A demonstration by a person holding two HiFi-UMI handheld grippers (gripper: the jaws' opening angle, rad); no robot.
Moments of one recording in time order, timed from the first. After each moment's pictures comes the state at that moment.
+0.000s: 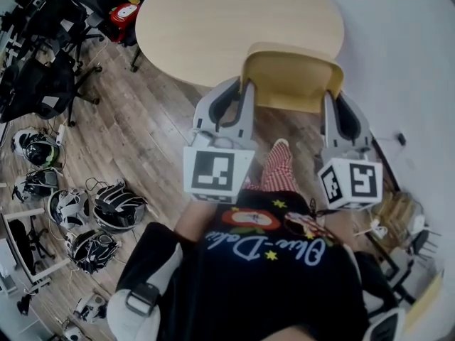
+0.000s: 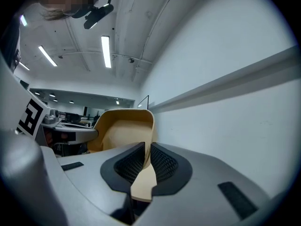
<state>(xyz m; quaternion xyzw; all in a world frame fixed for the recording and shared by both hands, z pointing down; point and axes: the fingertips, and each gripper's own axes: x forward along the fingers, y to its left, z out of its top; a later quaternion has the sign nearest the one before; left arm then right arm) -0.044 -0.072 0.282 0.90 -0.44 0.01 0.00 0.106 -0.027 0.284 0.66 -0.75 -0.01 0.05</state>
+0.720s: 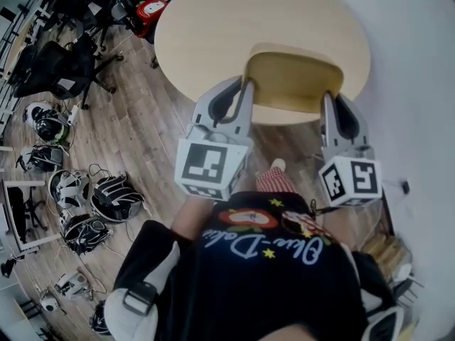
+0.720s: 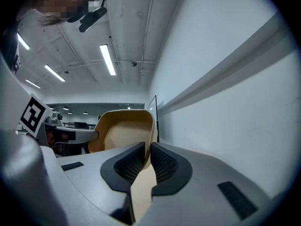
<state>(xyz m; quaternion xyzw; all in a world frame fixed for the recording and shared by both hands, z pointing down) -0.027 -0.180 0.287 0.87 -0.49 0.03 0.02 0.131 -0.162 0.297 0.59 -0.81 0.02 0.01</state>
